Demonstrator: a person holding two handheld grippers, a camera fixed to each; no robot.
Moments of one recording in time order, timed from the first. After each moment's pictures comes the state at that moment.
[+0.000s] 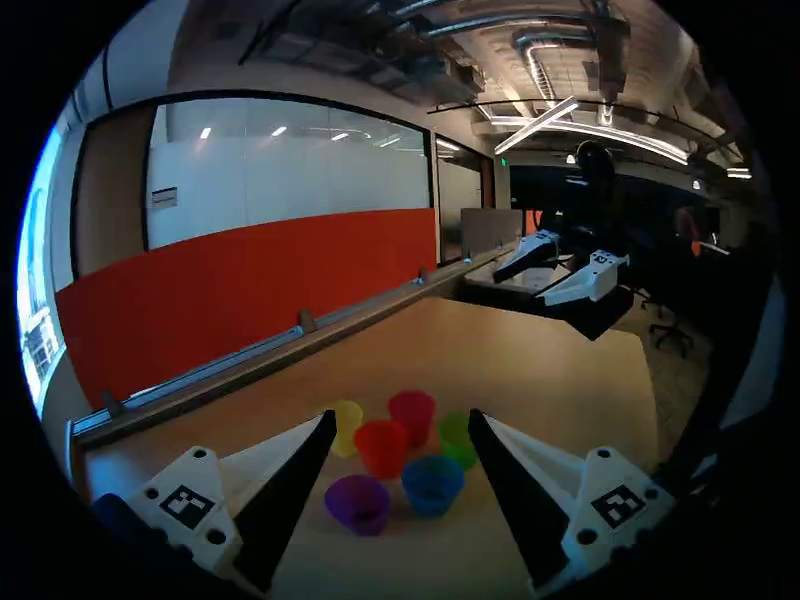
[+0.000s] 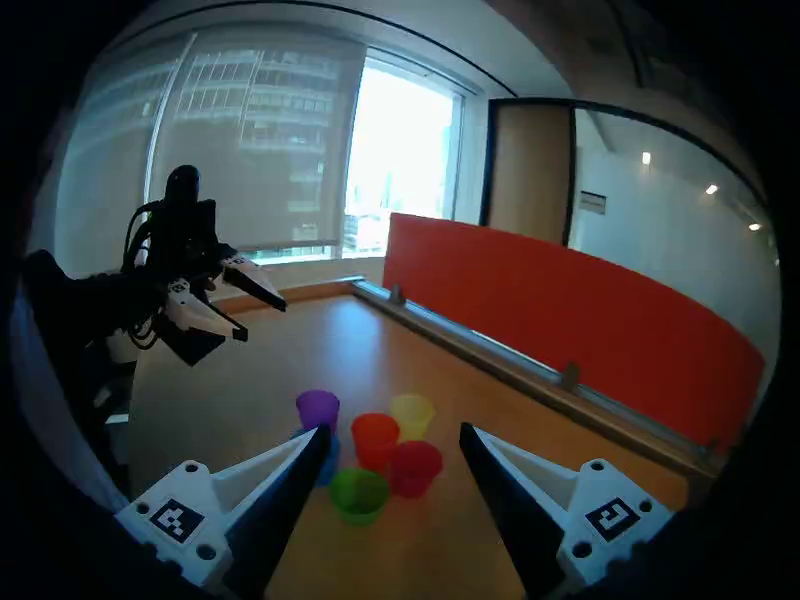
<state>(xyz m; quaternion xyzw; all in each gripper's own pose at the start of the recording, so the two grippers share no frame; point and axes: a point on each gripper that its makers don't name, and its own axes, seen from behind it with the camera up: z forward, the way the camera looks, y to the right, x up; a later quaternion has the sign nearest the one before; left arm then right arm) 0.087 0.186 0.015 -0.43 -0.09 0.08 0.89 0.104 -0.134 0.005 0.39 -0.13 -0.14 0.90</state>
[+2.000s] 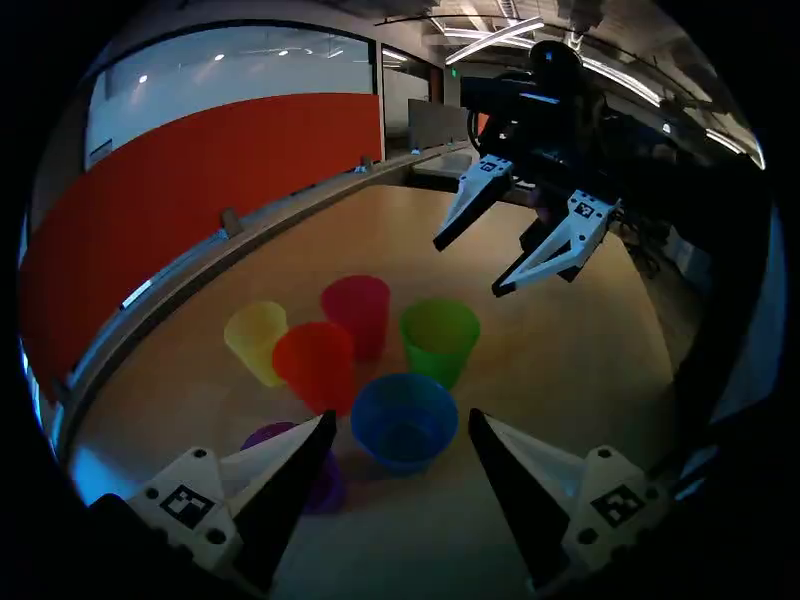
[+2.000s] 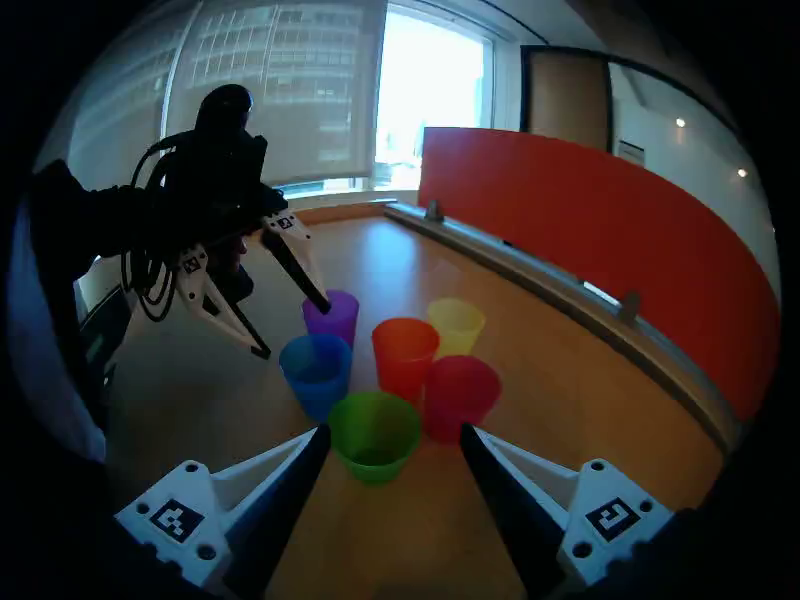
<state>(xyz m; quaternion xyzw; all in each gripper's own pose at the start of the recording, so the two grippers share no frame) -0.052 0.248 0.028 -0.50 -0.22 0.17 0.82 -0.045 -0.151 0.026 0.43 -0.22 -0.18 0.85</state>
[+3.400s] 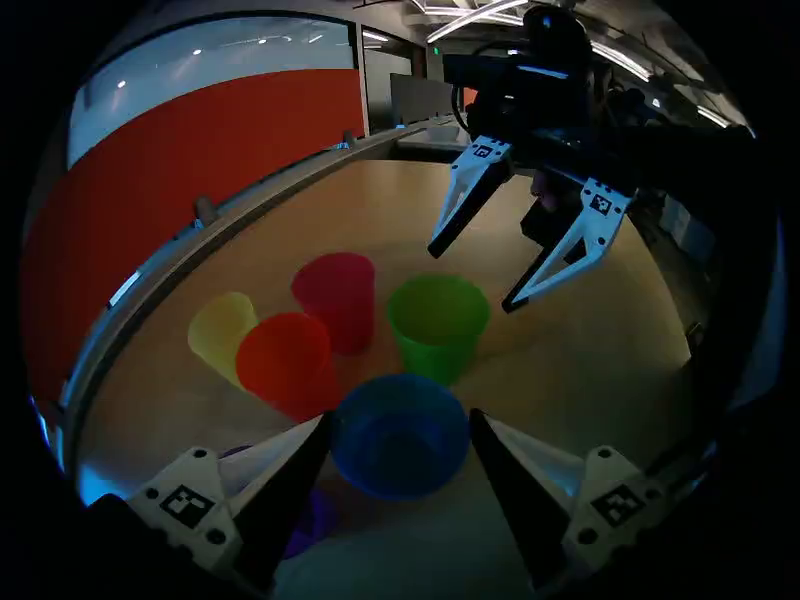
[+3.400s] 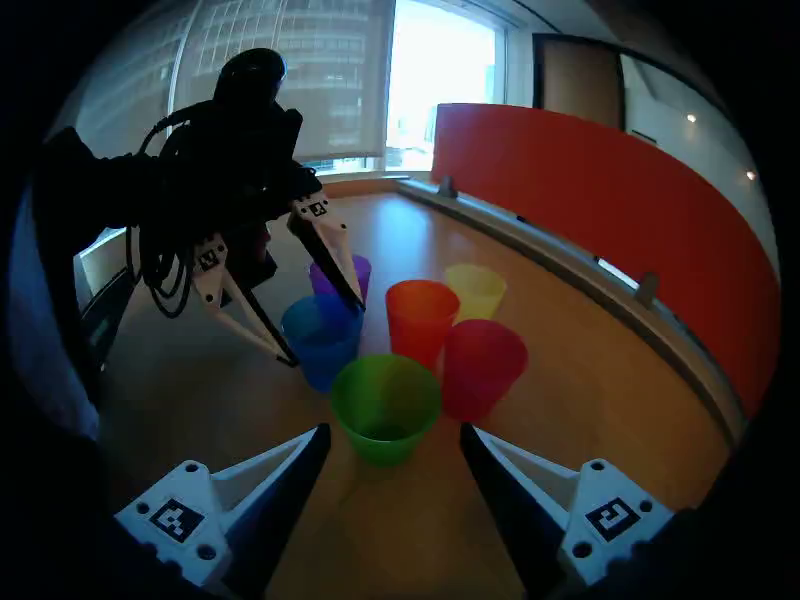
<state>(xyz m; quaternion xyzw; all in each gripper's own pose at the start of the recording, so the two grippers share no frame) -0.091 0.278 0.041 -0.51 -0.24 0.21 0.80 -0.083 -0.152 0.025 0.44 -0.24 -0.19 0.84</state>
